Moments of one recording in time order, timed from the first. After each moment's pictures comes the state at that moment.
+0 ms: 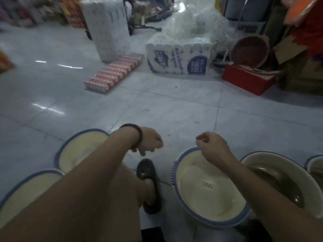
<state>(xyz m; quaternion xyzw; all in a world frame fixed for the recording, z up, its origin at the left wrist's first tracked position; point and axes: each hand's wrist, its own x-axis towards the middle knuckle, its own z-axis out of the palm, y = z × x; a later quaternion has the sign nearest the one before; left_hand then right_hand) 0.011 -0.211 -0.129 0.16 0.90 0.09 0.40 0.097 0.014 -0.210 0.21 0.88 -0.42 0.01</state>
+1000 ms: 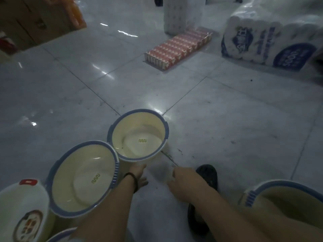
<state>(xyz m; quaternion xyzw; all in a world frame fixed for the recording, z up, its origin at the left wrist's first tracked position) -0.014 -0.527 -0.422 -0.53 0.53 0.63 0.19 -0.001 -0.322 -0.288 -0.13 0.90 -0.18 0.38</state>
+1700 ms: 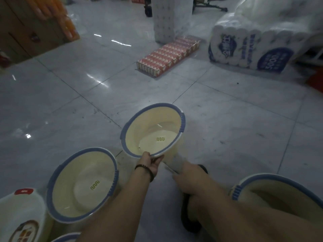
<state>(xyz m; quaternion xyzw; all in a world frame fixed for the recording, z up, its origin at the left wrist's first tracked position) -0.057 -0.446 -0.371 -0.49 0.29 0.82 0.03 -0.009 -0.276 -0.275 -0.02 0.90 -0.25 0.36</state>
